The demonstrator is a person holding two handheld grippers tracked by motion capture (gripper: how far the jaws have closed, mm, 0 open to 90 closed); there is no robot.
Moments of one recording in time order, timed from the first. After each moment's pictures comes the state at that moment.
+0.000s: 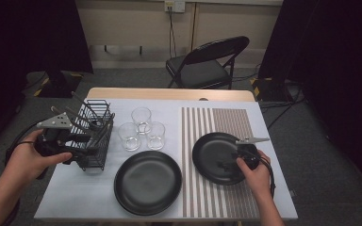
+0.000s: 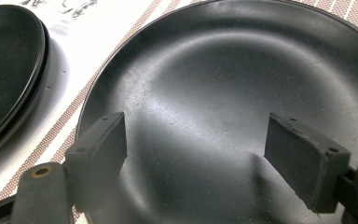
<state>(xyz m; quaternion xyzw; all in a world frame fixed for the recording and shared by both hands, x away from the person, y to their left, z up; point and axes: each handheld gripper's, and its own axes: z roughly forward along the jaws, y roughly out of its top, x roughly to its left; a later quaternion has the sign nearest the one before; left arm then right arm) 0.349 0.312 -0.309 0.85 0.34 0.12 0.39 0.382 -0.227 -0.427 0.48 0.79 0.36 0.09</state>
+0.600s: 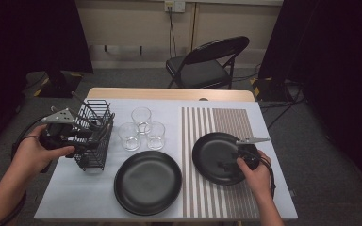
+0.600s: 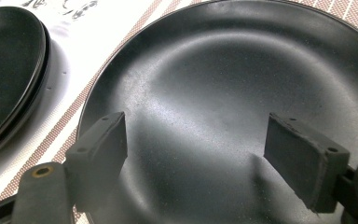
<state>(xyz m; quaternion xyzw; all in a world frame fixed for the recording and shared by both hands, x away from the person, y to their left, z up) 0.367 0.314 -0.319 0.85 0.35 0.13 0.38 0.381 -0.228 -0.427 0.48 0.79 0.36 0.09</state>
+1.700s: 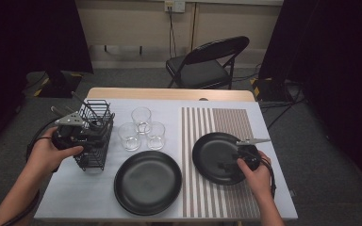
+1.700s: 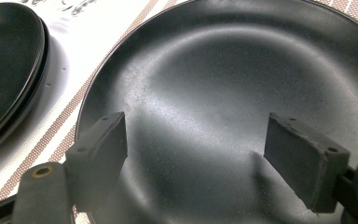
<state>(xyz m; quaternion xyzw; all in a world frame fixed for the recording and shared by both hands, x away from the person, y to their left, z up) 0.380 0.304 -0.342 0.85 0.35 0.12 0.38 0.380 -0.229 -0.428 0.48 0.79 0.36 0.09</state>
